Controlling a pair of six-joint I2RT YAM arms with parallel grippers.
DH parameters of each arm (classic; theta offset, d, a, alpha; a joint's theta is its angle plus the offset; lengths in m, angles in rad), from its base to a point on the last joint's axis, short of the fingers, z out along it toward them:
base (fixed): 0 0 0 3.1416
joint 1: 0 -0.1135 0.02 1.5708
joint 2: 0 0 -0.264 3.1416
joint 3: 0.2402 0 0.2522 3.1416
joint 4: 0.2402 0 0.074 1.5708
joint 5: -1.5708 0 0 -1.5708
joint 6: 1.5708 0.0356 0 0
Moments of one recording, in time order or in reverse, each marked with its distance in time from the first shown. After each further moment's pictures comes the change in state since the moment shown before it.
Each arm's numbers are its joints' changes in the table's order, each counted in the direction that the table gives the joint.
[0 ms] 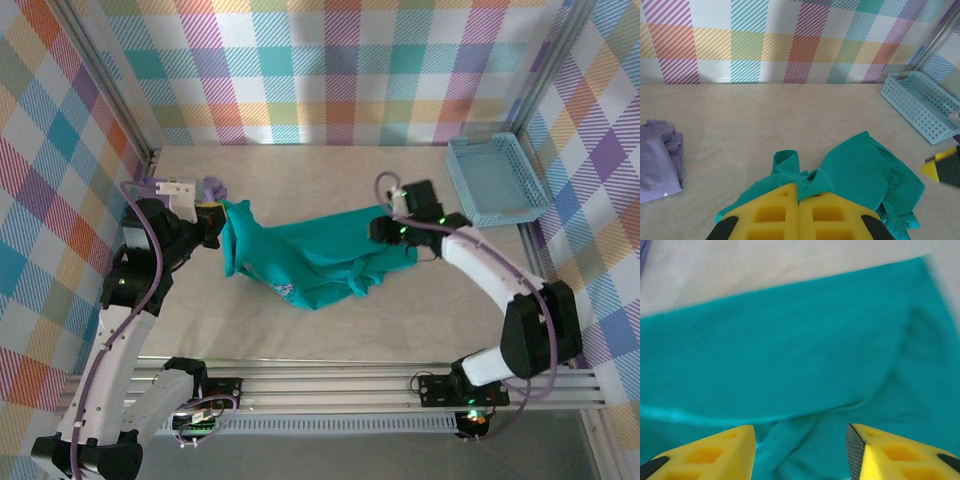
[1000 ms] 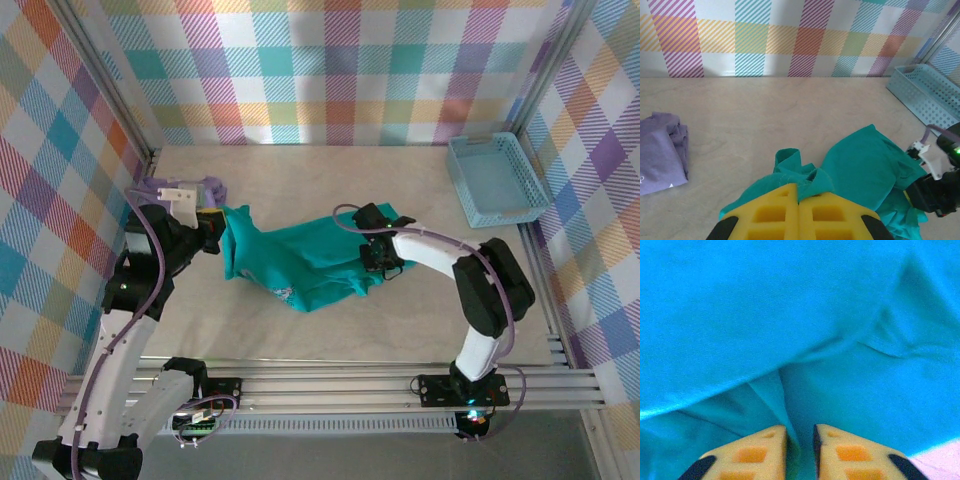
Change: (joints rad) left arm 0.000 -0.031 -0.047 0.000 0.018 0.019; right arm -0.134 0.304 0.069 0.179 -0.342 0.136
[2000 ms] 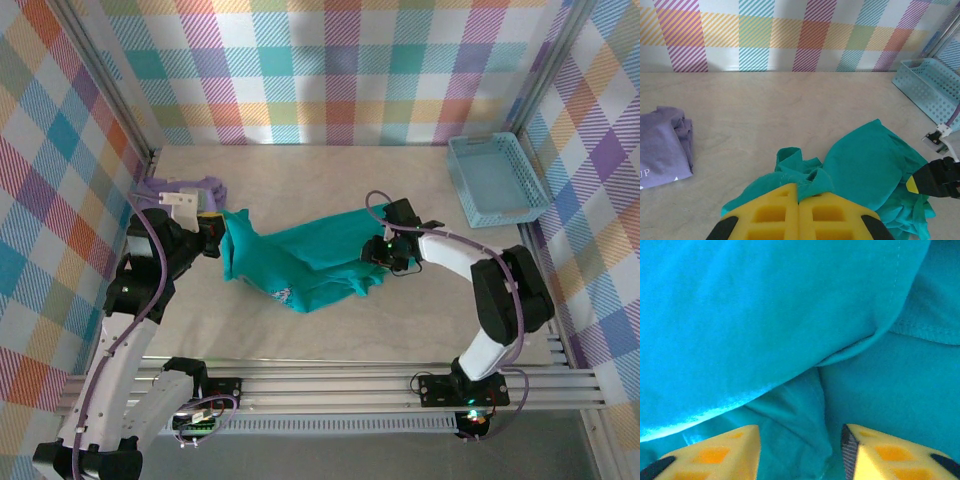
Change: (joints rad) left arm 0.000 -0.016 -0.033 0.000 0.012 0.010; right arm 0.155 -0.059 -0.122 -0.222 0.419 0.163
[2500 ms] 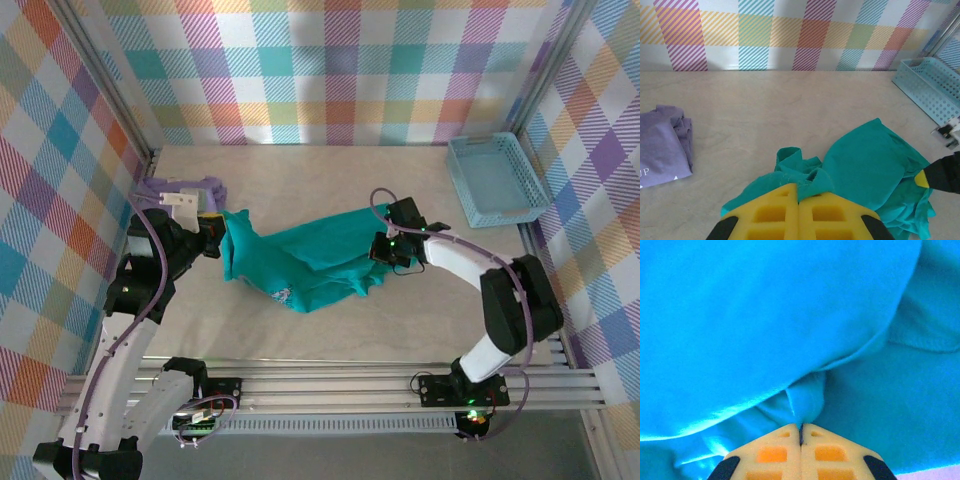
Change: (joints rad) left arm 0.000 0.000 -0.002 0.000 -0.003 -0.001; right arm 0.005 -0.110 -0.025 -0.042 -0.018 -0.002
